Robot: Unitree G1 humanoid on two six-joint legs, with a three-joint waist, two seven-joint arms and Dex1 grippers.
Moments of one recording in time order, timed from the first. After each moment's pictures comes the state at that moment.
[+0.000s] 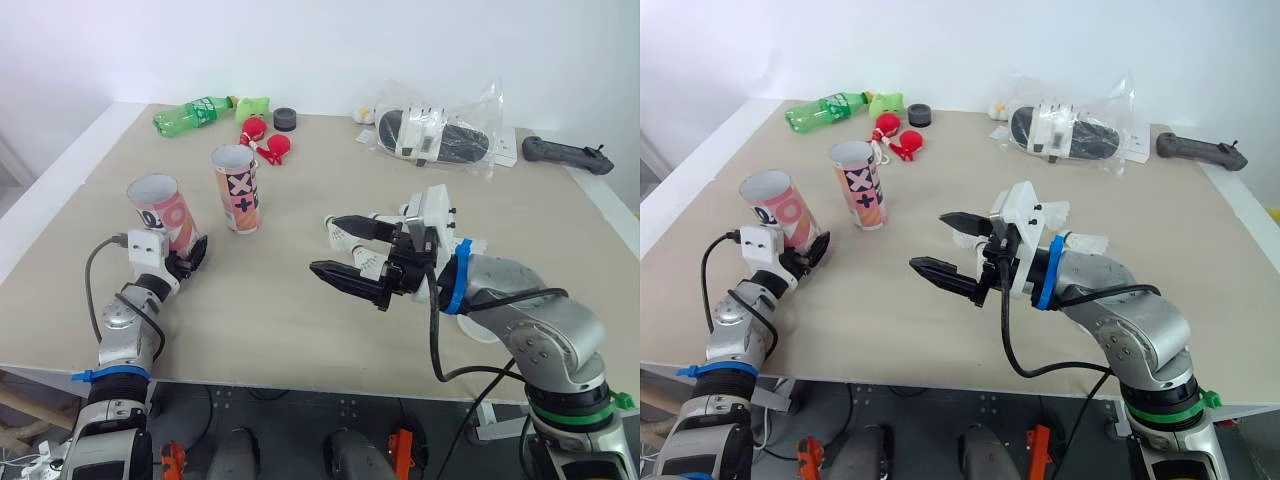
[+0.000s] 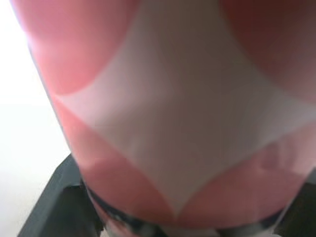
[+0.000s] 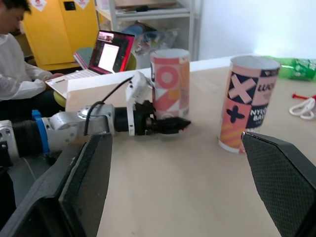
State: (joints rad) left arm -0.45 0.37 0.25 0.56 -0.25 -0.17 -0.48; right arm -0.46 -0.57 0.03 -0.54 0.78 0.73 0.63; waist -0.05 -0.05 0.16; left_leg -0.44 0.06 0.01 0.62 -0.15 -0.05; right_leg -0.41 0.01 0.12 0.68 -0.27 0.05
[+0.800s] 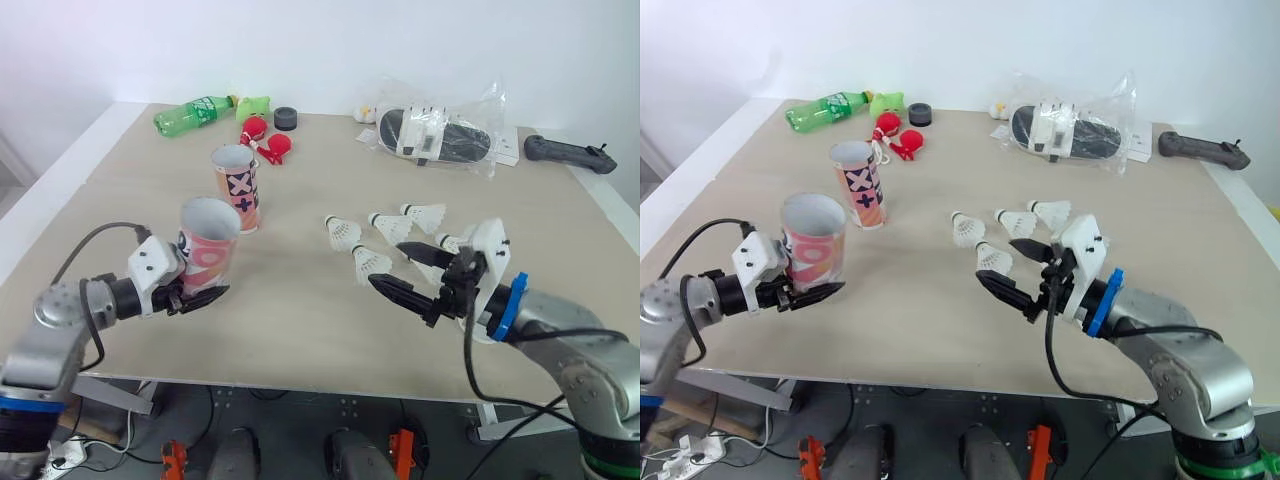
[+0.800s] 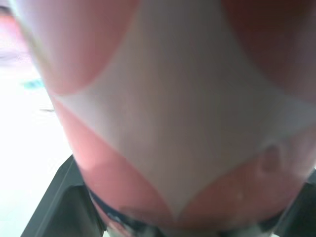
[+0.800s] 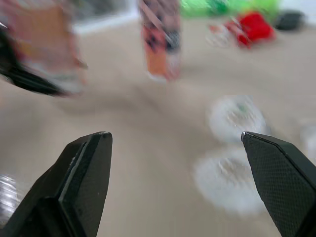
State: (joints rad) left arm -0.27 0.97 0.03 -0.16 -0.35 0.33 -1.08; right arm -0.11 -0.68 -0.11 -0.63 0.64 0.73 0.50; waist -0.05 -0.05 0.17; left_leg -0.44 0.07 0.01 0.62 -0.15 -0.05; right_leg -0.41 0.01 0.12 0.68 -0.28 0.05
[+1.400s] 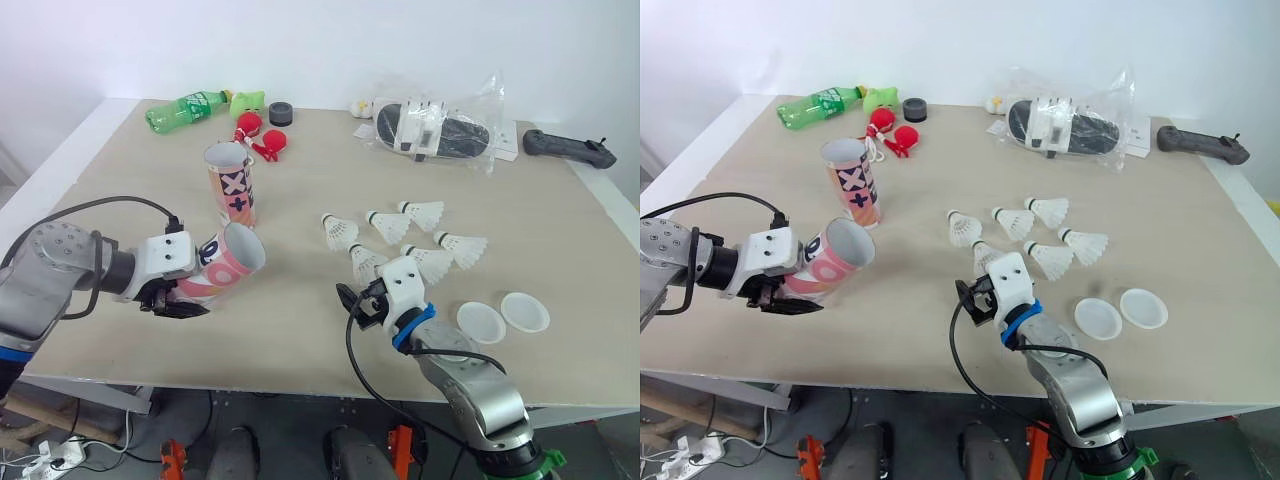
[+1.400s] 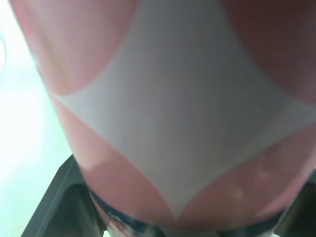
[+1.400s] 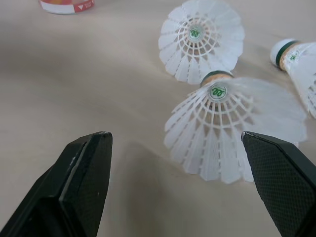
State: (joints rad) left arm -0.47 1.08 -0.16 -0.14 -0.22 0.47 -1.26; right arm -0.17 -0.29 0.20 -0.43 0.18 0.65 0.14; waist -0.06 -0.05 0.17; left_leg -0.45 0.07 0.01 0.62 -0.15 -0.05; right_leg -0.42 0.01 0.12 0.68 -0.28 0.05
